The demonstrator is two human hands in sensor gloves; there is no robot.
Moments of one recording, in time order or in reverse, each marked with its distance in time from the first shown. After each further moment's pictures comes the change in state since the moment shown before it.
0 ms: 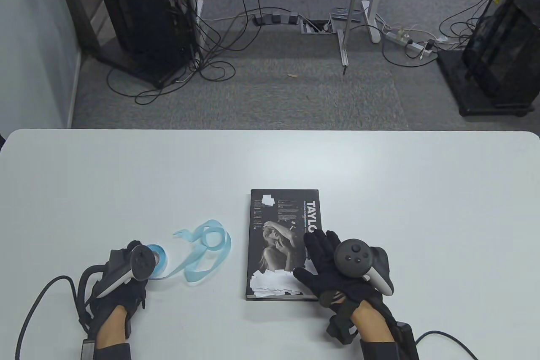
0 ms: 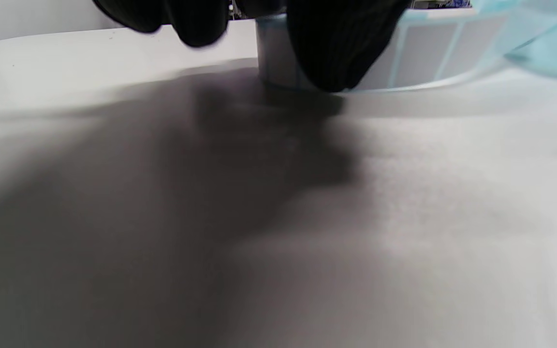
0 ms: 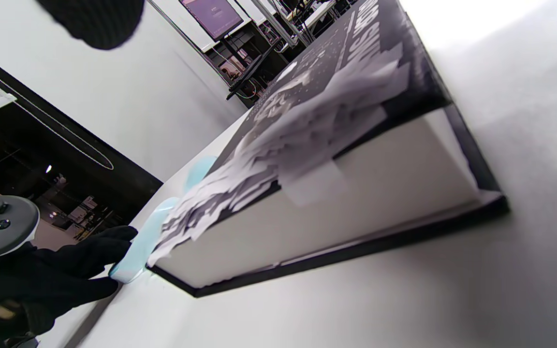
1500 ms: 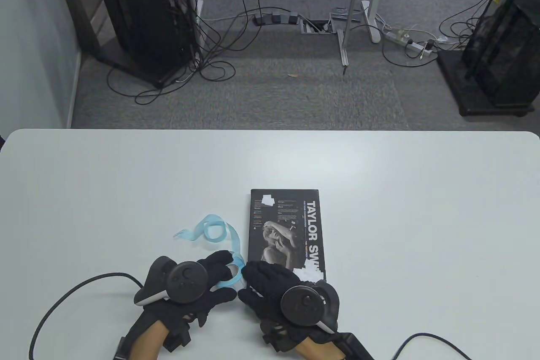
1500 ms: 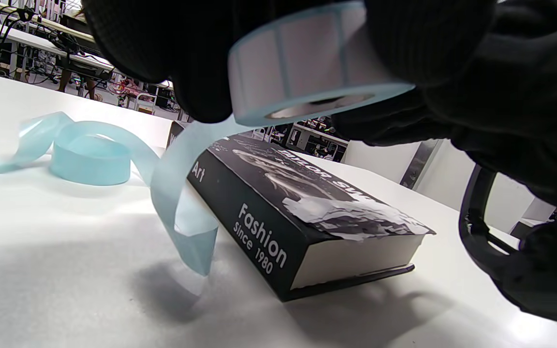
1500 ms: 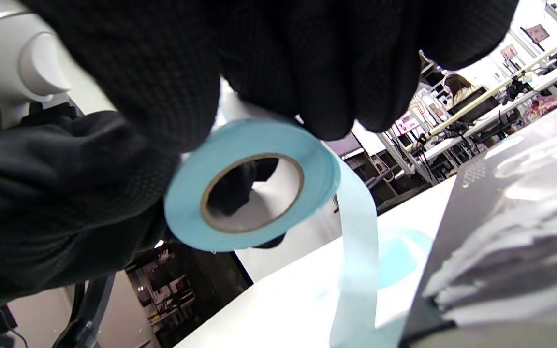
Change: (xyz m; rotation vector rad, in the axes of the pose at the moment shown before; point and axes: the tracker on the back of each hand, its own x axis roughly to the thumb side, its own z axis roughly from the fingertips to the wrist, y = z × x) left_hand 0.134 0.066 0.069 0.201 -0.689 0.259; right_hand 0.109 0.064 0.024 -0.470 -0.404 0.064
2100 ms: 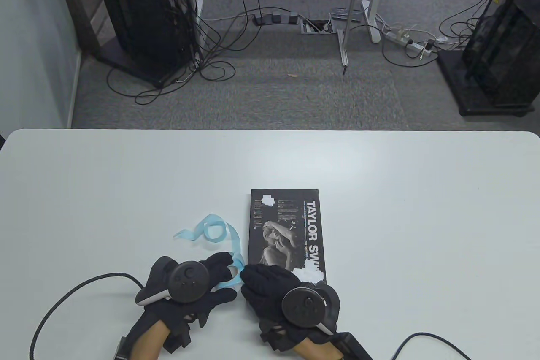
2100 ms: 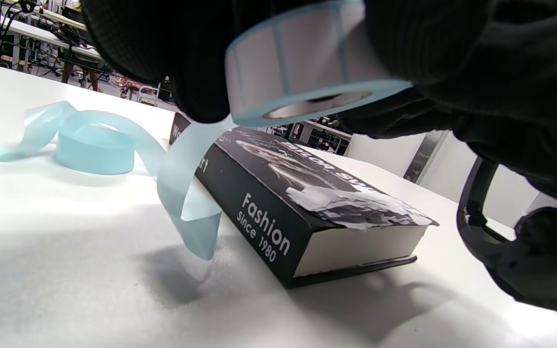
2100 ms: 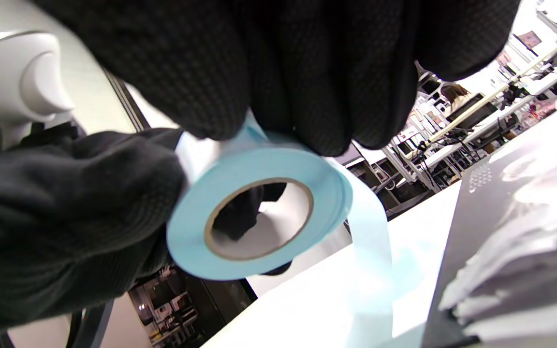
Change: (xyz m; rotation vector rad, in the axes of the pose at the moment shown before) left_hand 0.001 0.000 0.000 -0.024 0.004 -0.001; right_hand -0.006 -0.002 -0.001 -0.035 0.030 -0.050
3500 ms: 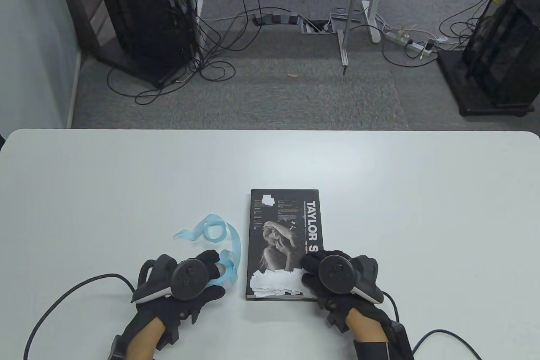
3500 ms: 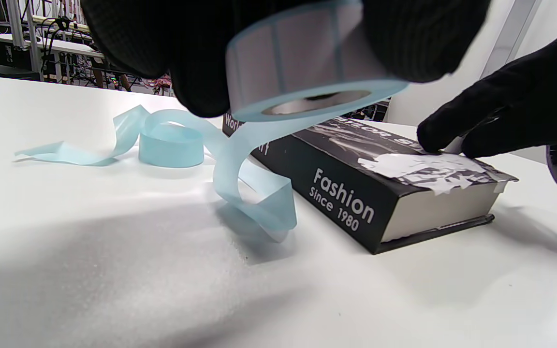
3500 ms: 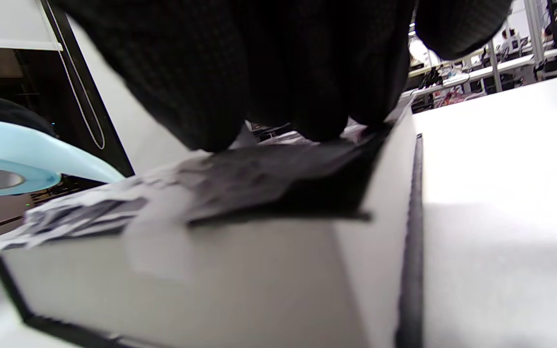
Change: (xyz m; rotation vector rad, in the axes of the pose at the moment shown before) left_hand -0.013 0.001 0.004 -0.075 0.106 -0.149; right_hand -0.086 -0.043 -0.009 0.315 0.123 0.396
